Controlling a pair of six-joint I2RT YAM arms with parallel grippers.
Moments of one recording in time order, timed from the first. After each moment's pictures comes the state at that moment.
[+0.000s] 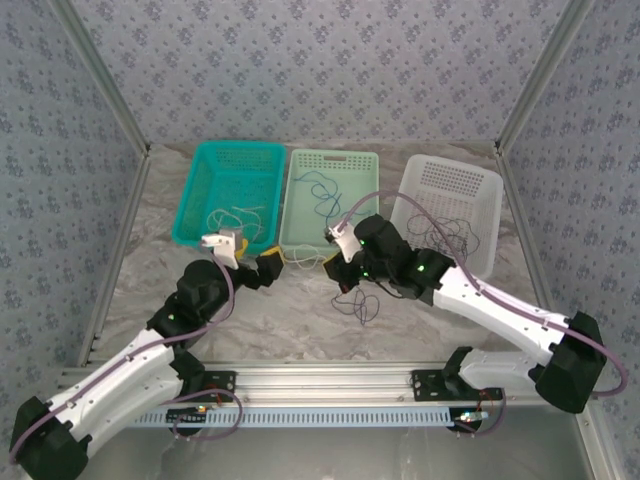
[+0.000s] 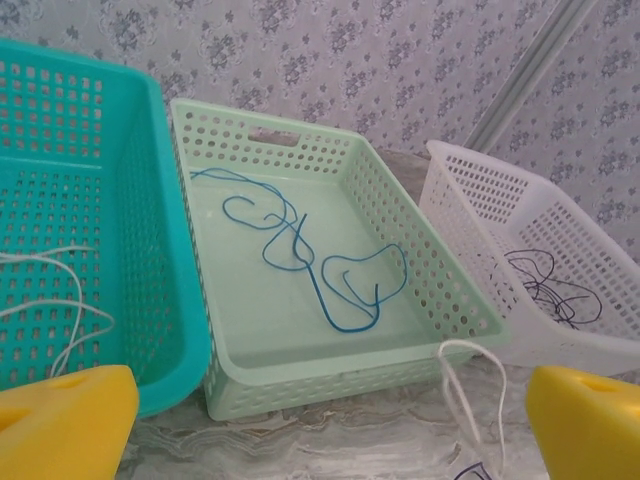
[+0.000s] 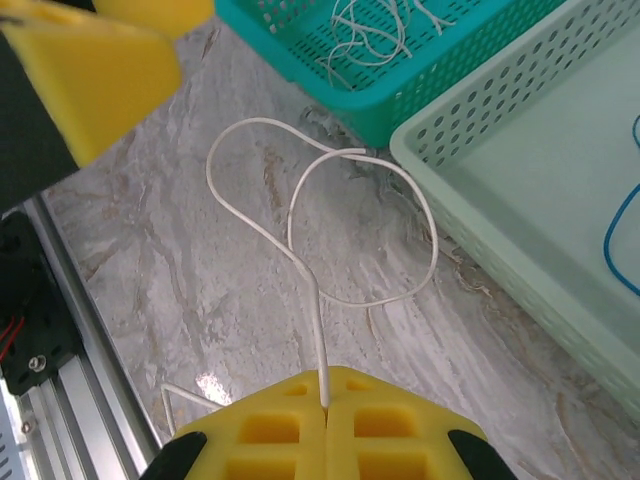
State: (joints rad) left arm -0.67 0.67 0.36 0.13 -0.10 -0.44; right arm 0.86 1.18 0.96 -0.42 -0.17 0.15
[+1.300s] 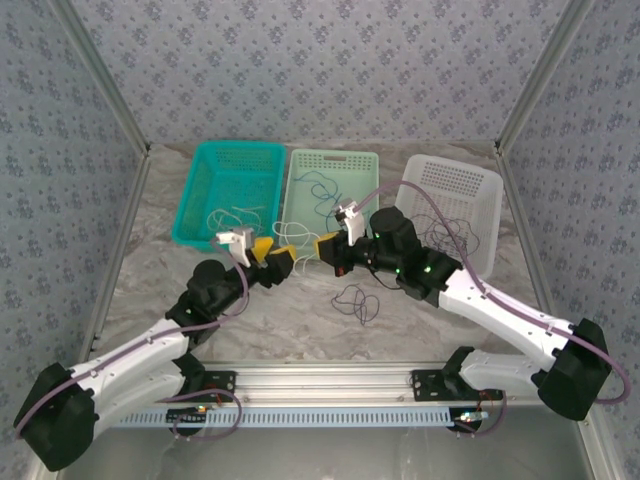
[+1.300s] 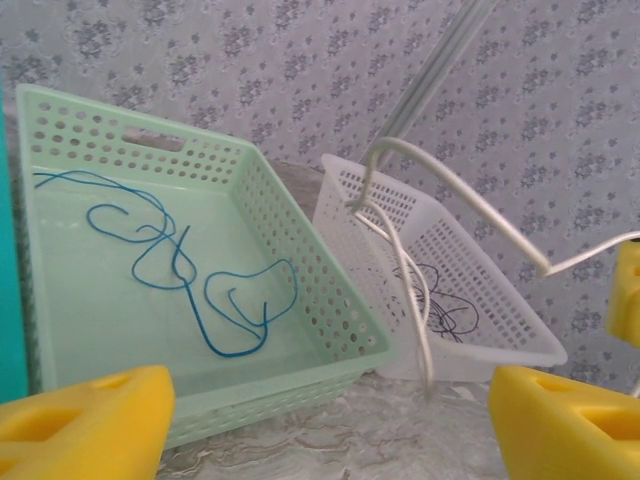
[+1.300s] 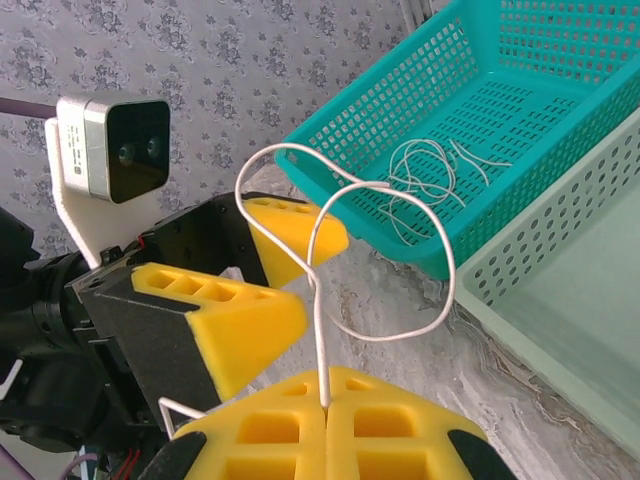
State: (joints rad) left arm -0.70 0.86 0.31 0.50 0.06 -0.55; right arm 0.82 1.15 0.91 -0.11 -0.29 0.35
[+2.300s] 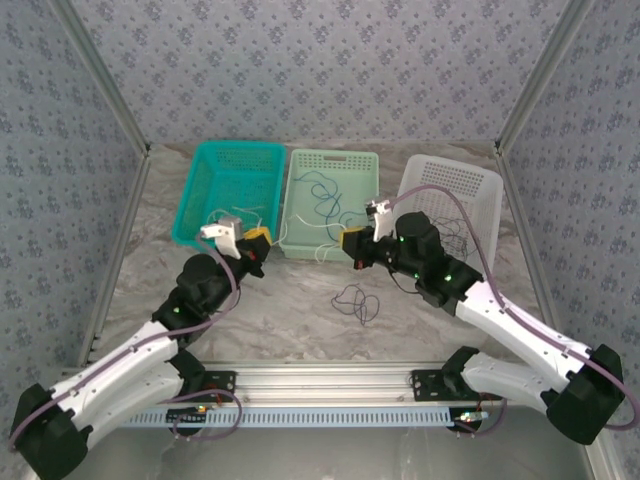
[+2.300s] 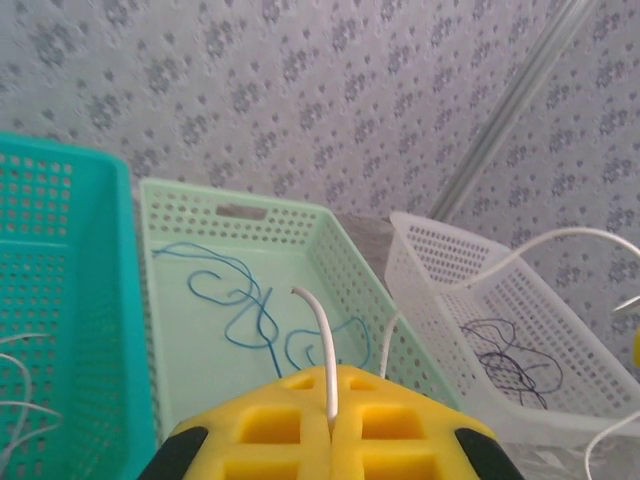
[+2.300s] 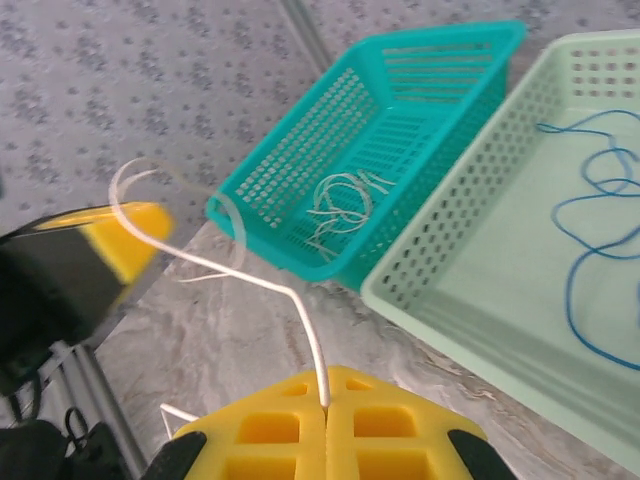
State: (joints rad) left arm -0.69 0.72 0.42 0.27 -0.15 -0.43; right arm 0.71 1.01 0.80 -0.11 -0.20 0.46
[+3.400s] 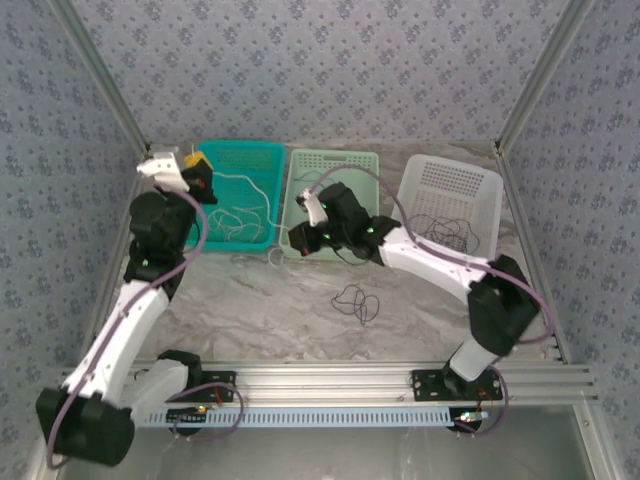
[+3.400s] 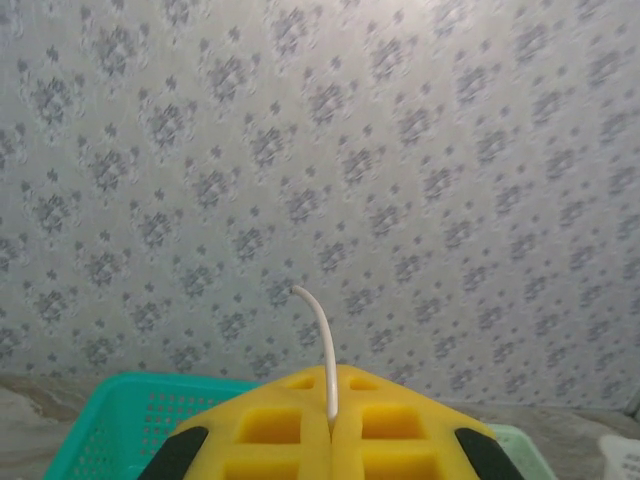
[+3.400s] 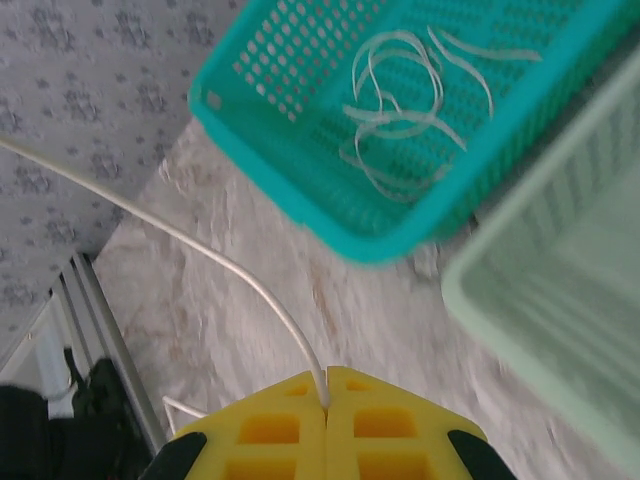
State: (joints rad) left arm -0.20 1.01 0.86 0.27 -0.02 -0.27; right arm 0.79 1.67 1.28 -0.21 -0.36 0.43
